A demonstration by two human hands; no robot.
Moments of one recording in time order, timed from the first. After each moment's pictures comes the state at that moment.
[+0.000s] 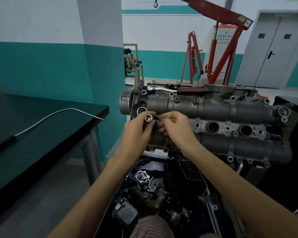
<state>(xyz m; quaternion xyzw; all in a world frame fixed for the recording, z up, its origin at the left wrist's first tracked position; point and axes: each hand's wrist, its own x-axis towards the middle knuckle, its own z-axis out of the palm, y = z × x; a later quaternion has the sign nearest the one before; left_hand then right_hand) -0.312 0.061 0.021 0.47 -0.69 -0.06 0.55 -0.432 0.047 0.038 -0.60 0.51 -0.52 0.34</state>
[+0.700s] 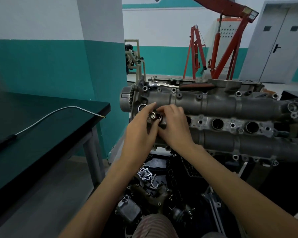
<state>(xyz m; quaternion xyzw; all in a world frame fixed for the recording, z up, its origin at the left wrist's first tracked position) -0.318 0.068 0.015 0.46 -0.69 -0.03 0.56 -0.428 0.020 0.014 -0.76 0.50 -0.41 -0.05</state>
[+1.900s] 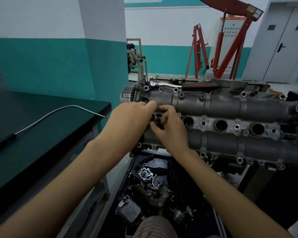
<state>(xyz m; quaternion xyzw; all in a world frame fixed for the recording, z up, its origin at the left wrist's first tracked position) -0.293 0.072 0.072 0.53 -0.79 0.26 0.16 -0.419 0.007 -0.004 -0.72 0.46 -0.52 0.06</state>
